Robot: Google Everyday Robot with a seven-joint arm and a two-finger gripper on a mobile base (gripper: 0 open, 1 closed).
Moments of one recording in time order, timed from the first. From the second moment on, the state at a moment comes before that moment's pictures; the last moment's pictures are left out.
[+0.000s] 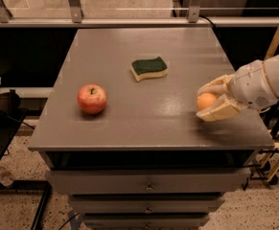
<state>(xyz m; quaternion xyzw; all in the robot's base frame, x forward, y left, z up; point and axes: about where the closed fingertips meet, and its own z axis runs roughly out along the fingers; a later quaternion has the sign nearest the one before) 0.499 -0.163 0.867 -0.62 0.68 0.16 0.35</state>
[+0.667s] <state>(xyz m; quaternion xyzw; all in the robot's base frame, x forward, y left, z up) 0.506 -0.174 0.911 -0.62 0.67 0.12 0.38</state>
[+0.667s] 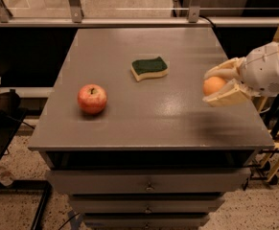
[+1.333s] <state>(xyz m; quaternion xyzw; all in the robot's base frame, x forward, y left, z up) 0.561 -0.160 0.907 -0.60 0.67 0.11 0.42</state>
